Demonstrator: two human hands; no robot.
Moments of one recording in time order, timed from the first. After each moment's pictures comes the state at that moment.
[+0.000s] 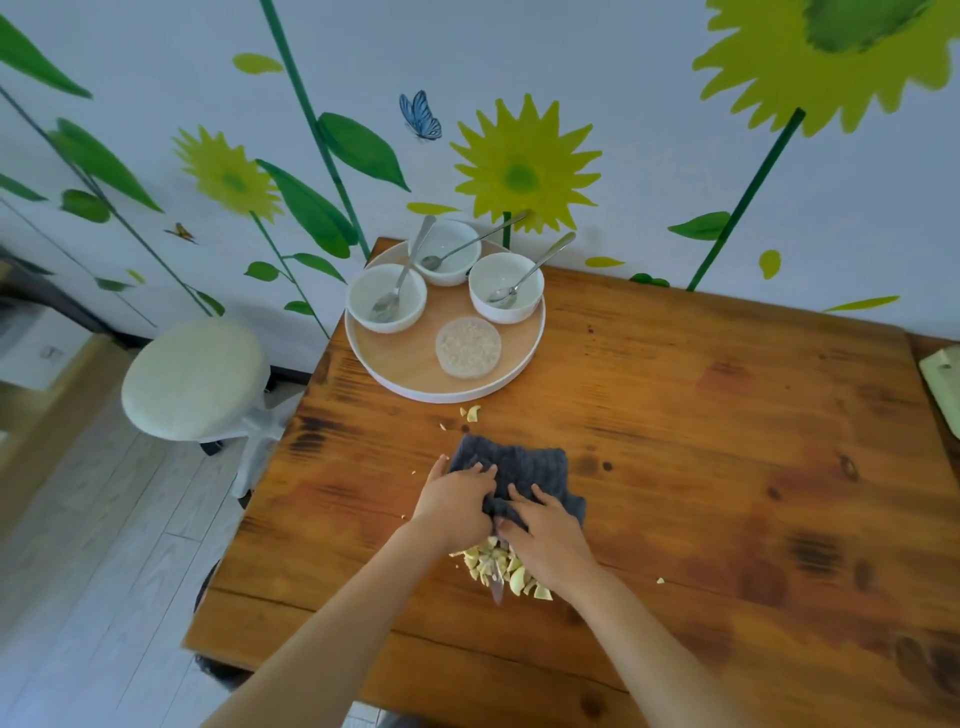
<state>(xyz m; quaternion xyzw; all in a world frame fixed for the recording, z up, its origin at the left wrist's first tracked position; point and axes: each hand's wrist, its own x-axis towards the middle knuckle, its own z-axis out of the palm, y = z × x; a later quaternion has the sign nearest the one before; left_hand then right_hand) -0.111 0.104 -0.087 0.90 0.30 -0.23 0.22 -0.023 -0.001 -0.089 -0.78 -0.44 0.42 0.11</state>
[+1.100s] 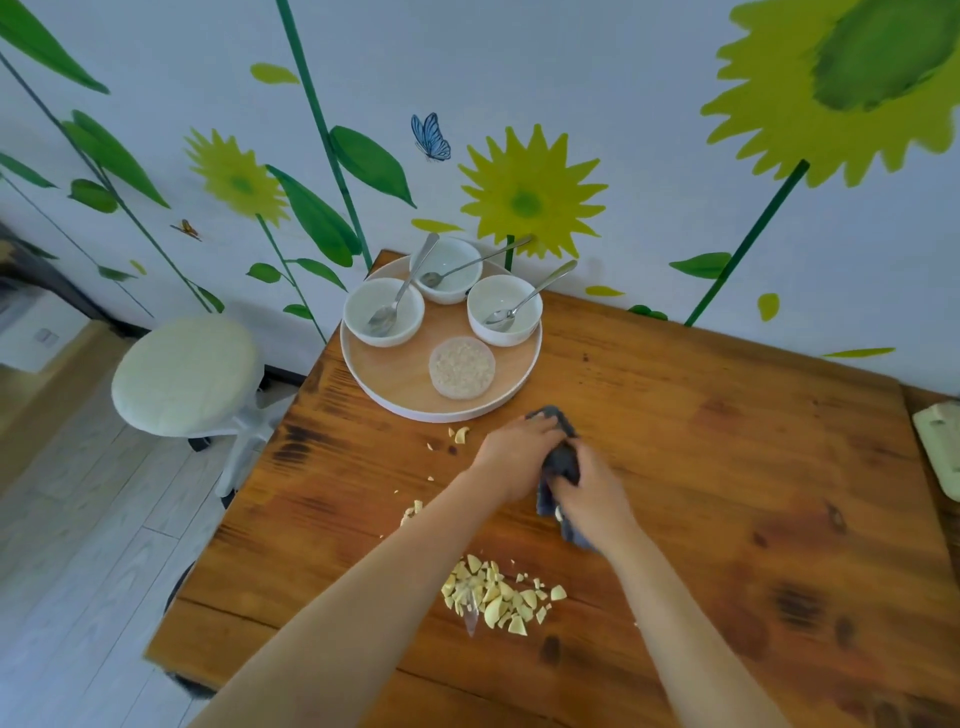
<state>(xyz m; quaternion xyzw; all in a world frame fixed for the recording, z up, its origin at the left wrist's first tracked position) -0.017 0.122 -0.053 0.94 0.23 -0.12 0.22 0.053 0.023 -0.061 -0.84 -0.33 0.34 0.25</state>
